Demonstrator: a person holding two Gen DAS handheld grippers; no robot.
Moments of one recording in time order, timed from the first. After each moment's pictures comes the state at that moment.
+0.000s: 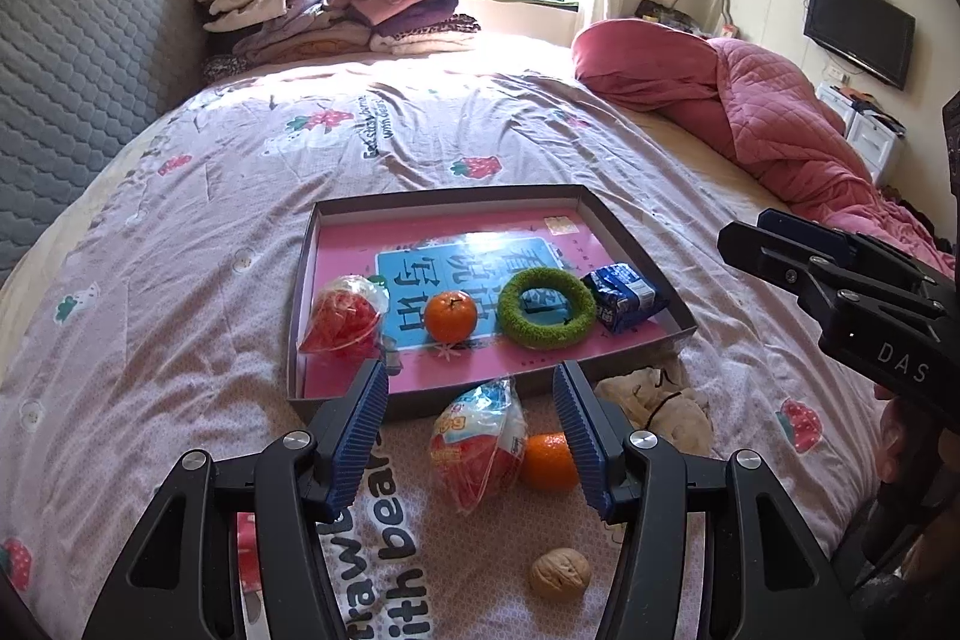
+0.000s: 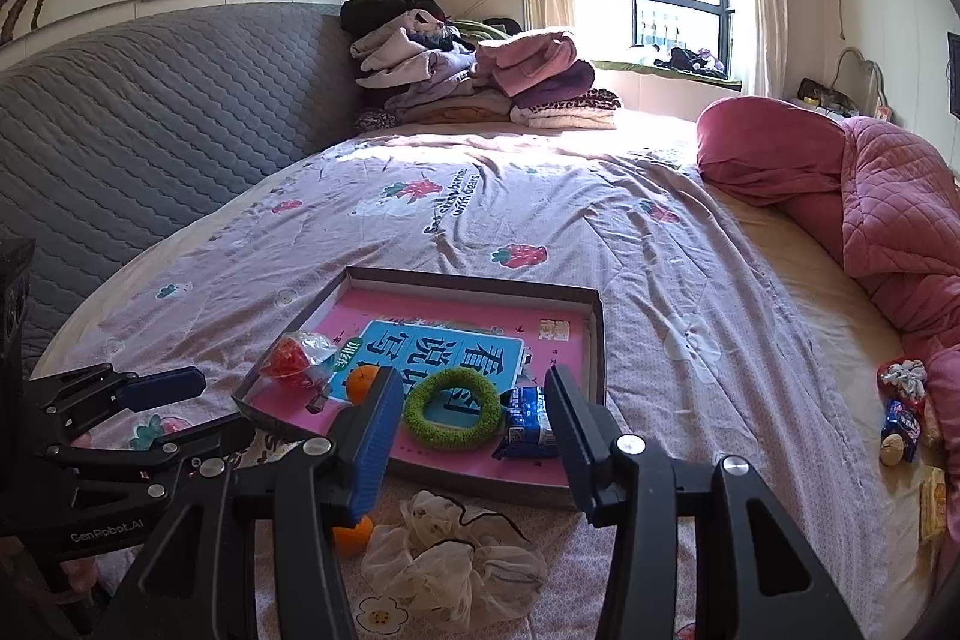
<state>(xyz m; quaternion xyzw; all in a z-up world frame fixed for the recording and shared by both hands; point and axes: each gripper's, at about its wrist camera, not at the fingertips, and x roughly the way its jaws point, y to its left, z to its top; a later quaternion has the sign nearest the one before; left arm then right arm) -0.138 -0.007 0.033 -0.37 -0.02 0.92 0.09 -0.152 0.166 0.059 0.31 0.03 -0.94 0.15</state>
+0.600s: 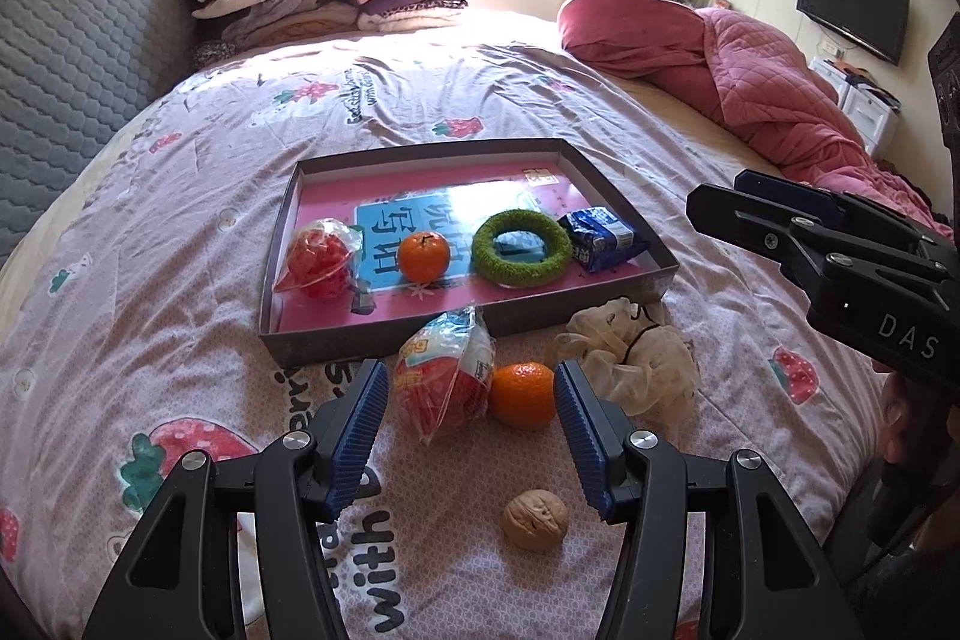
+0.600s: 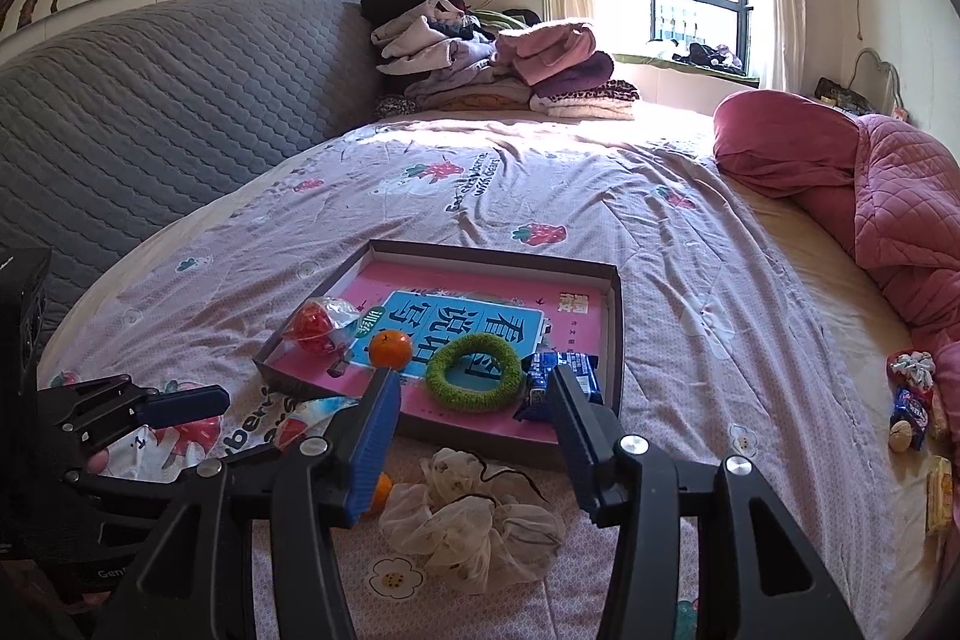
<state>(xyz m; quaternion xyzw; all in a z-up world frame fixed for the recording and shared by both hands) -0.111 0.011 0.013 -0.40 0.00 0.91 0.10 -0.133 0.162 0.047 0.32 0.04 -0.93 0.17</state>
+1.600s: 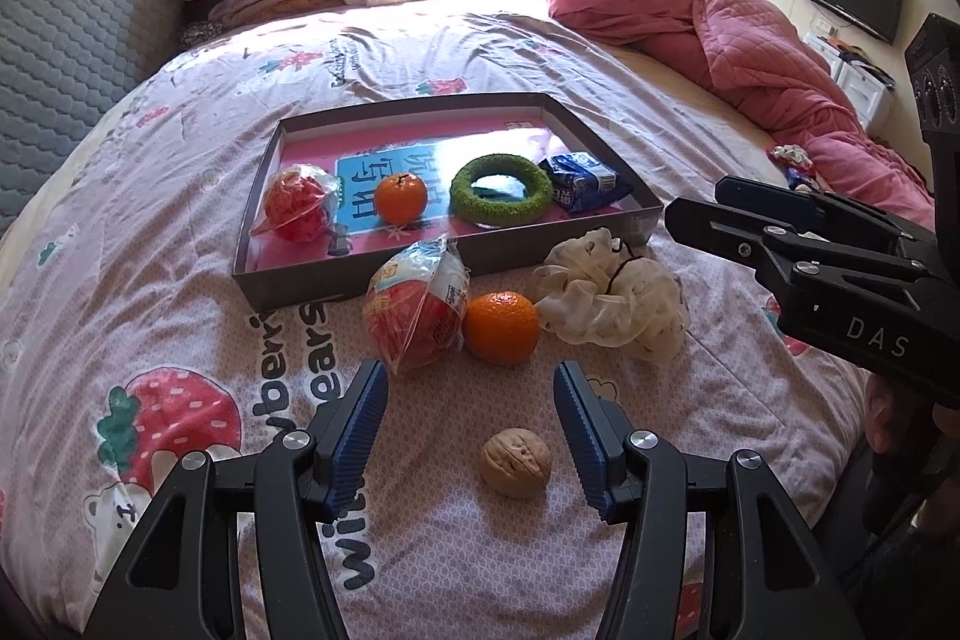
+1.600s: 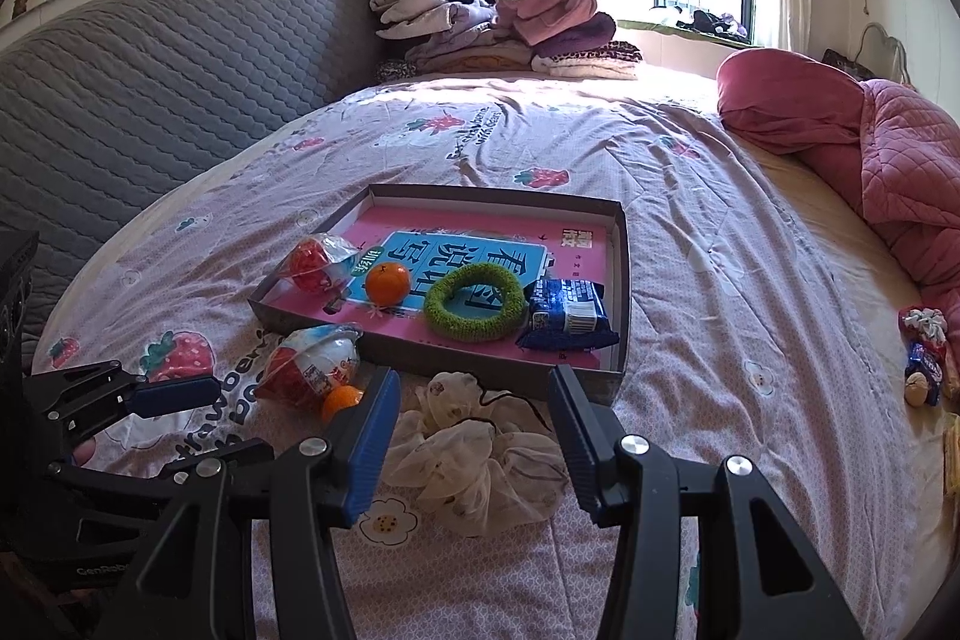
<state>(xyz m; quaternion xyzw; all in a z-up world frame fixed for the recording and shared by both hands) -0.093 0.020 -0.009 -0.42 0.01 0.90 0.11 -0.122 0.170 0.016 0.36 0.03 -0.92 0.18</state>
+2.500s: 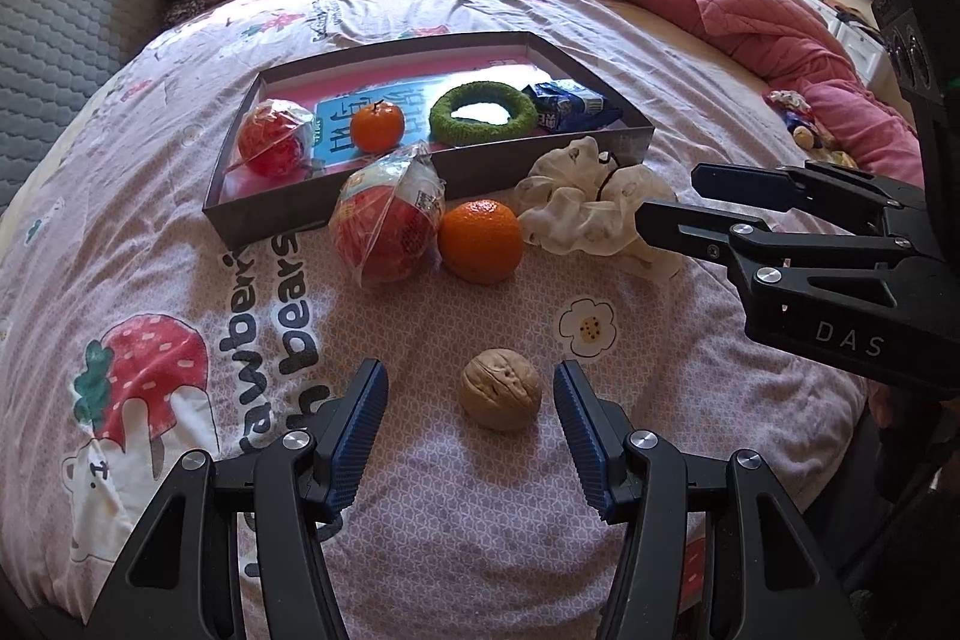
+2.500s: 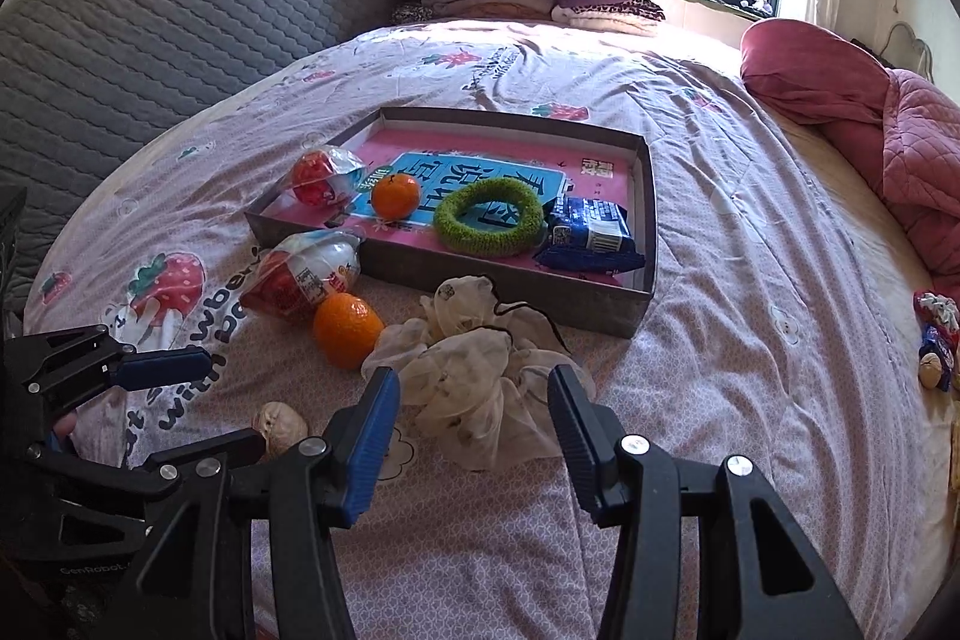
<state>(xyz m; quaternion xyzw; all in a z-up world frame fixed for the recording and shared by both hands) -0.079 0.031 -0.038 -0.46 0.03 0.88 0.12 -0.116 0.161 -0.021 0.41 0.07 -0.89 0.19</state>
